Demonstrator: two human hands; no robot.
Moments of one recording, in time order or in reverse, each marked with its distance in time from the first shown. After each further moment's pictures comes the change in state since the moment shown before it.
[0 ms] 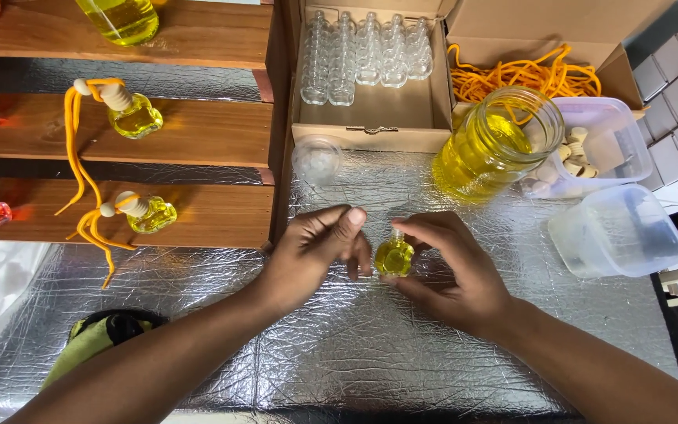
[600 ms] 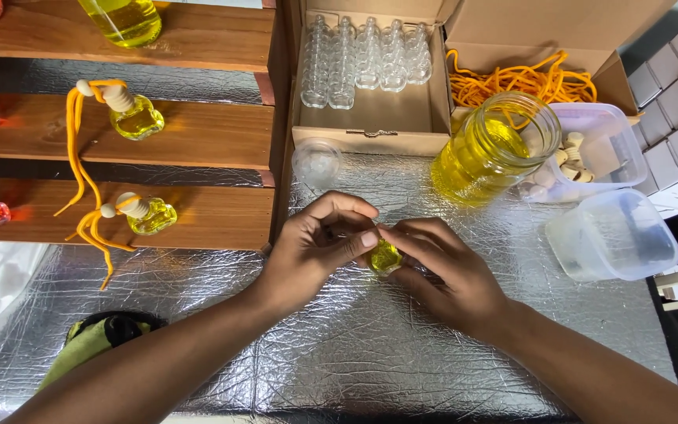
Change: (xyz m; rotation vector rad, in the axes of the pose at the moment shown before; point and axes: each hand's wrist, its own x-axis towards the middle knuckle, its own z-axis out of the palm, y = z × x) left_hand 0.000 -0.011 -0.003 -0.040 0.059 0.054; right_hand 0.005 -0.001 0.002 -0.019 -0.082 0.033
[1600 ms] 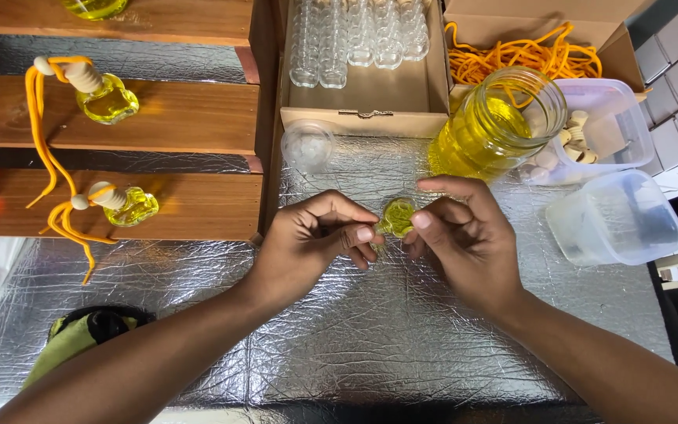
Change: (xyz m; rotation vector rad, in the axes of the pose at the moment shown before) left_hand -0.001 0.002 0.006 -0.076 -0.020 -0.026; right_hand 0.002 0.001 0.001 0.399 0.284 0.190
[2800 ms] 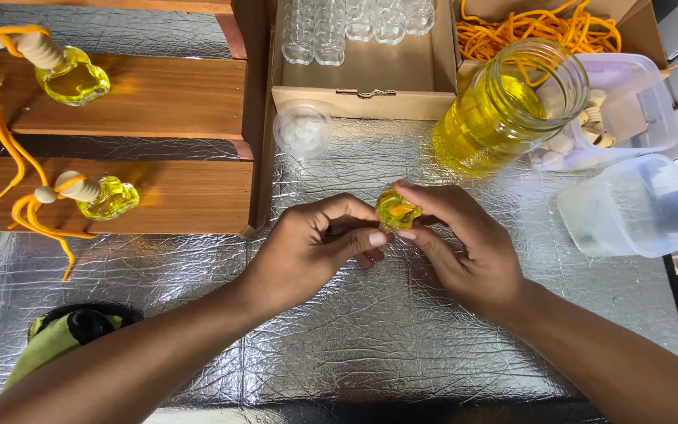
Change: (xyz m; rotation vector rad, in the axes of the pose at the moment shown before) left_hand -0.001 -0.007 -0.001 0.192 -0.086 -0.012; right_hand 0.001 0.001 -0.003 -0.400 -0.134 -0.287
